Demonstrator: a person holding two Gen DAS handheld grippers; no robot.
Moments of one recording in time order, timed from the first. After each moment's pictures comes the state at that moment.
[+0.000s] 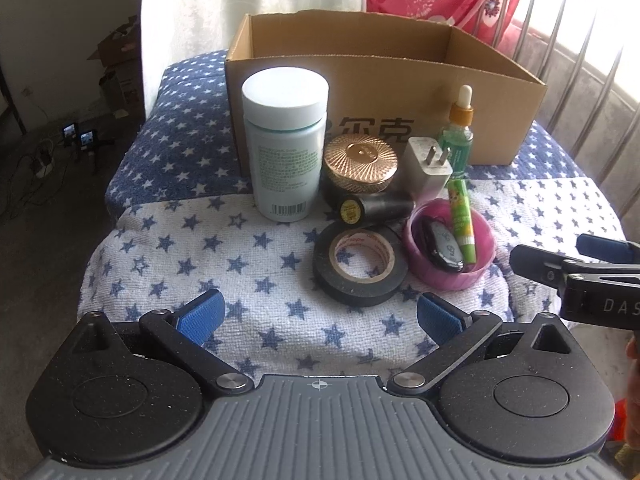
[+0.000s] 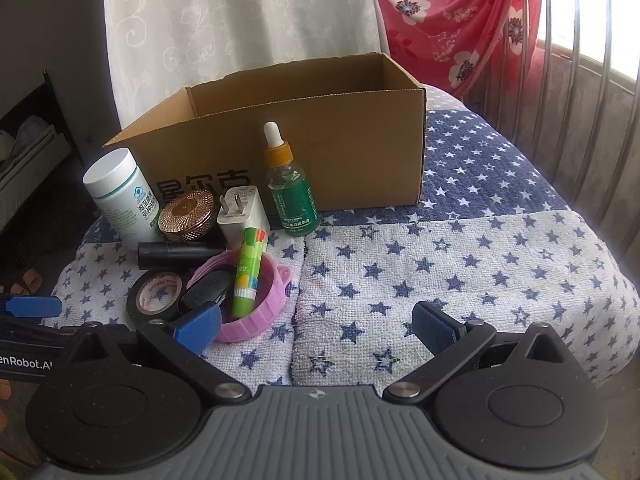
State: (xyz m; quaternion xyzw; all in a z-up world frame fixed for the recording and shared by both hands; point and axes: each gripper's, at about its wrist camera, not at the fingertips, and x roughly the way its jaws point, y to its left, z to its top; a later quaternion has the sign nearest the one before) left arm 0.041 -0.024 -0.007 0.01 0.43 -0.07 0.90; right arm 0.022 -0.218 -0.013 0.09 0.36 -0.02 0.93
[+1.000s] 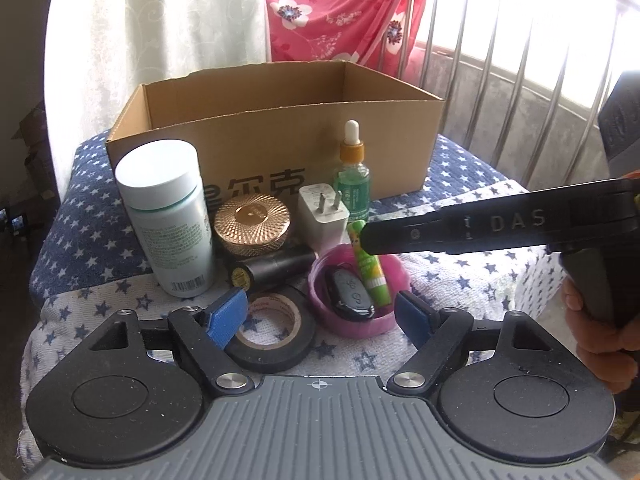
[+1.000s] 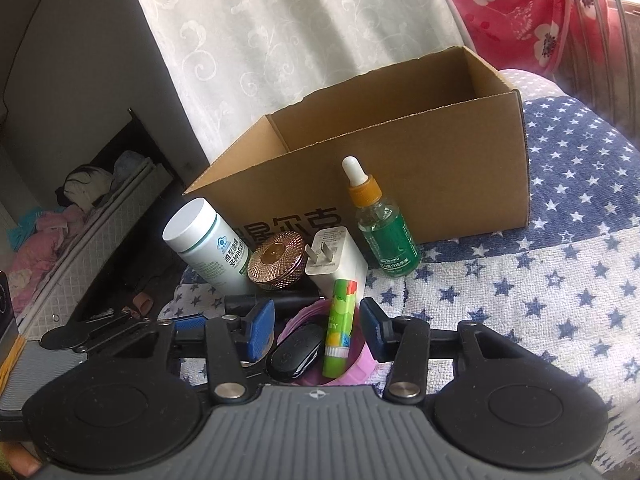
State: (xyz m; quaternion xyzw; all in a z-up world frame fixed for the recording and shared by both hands) left arm 0.044 -0.059 -0.009 0.04 0.35 -0.21 0.91; right arm 0.063 -0.238 -0.009 0.19 0.34 0.14 0.91
